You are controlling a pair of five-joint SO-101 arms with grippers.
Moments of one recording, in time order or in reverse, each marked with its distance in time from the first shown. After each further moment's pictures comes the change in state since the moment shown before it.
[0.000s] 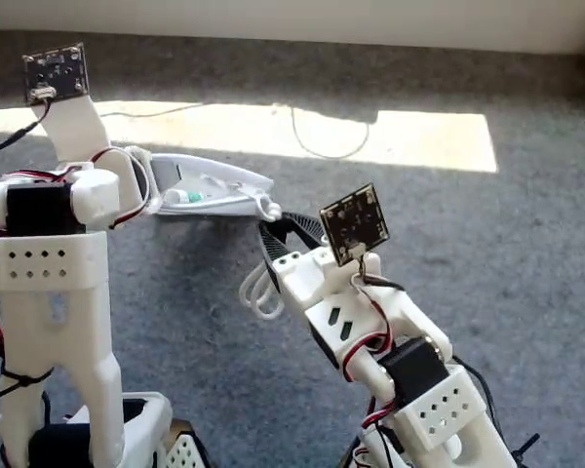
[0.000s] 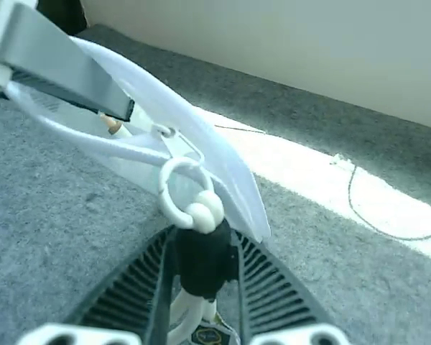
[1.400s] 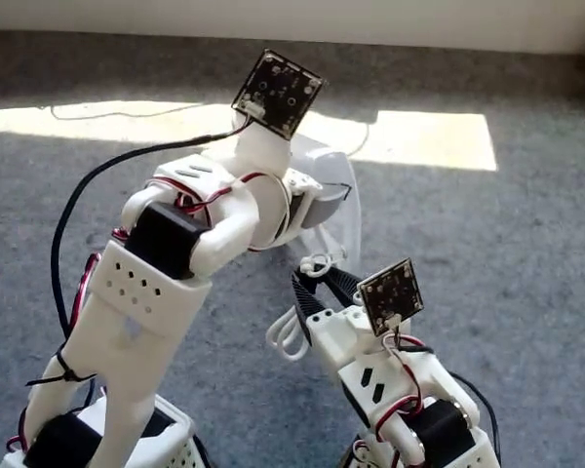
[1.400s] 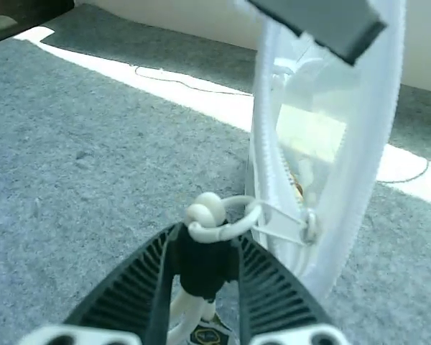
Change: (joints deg) left arm 34.5 0.1 -1.0 -15.9 -15.4; right arm 2.1 -36.3 18.2 17.6 0.0
